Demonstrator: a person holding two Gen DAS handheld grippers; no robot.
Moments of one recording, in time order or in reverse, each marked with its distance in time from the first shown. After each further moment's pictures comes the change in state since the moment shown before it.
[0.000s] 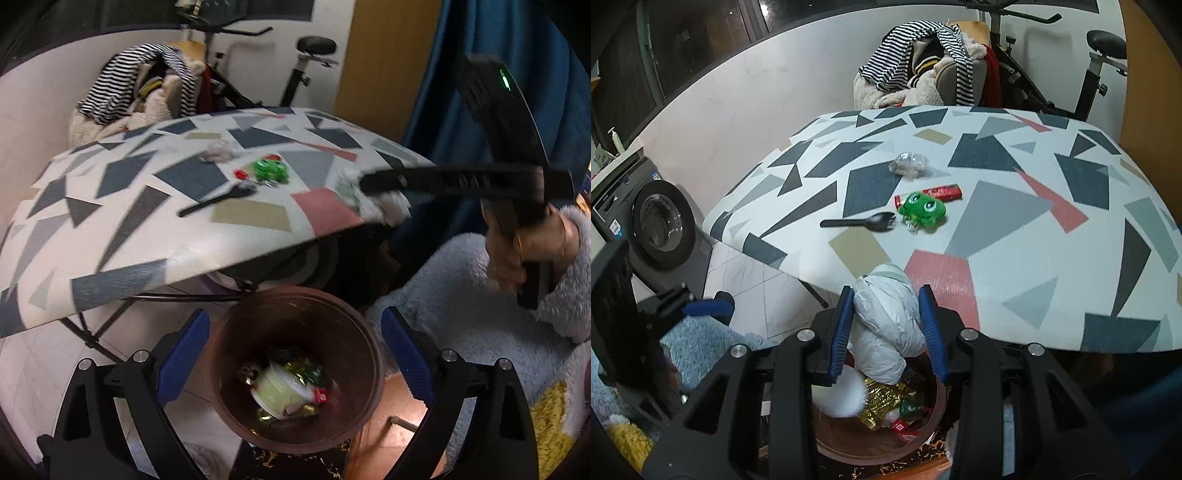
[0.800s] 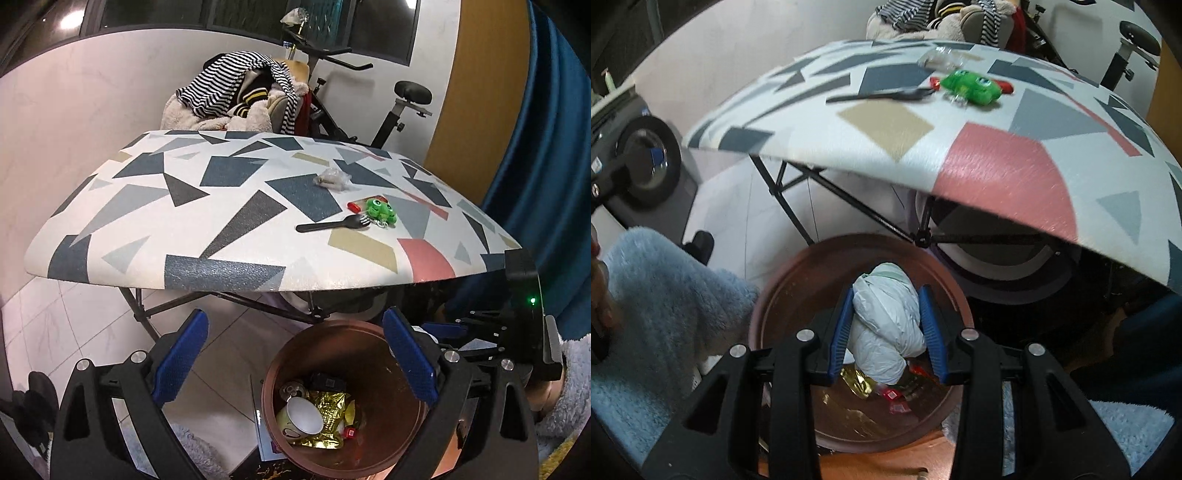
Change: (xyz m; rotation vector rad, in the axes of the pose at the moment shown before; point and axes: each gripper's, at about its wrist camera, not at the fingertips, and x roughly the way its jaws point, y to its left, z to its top) left arm -0.021 0.056 -0.010 -0.242 -0.113 0.228; right arm 0.086 0.033 -0.074 -0.113 0.191 -0.070
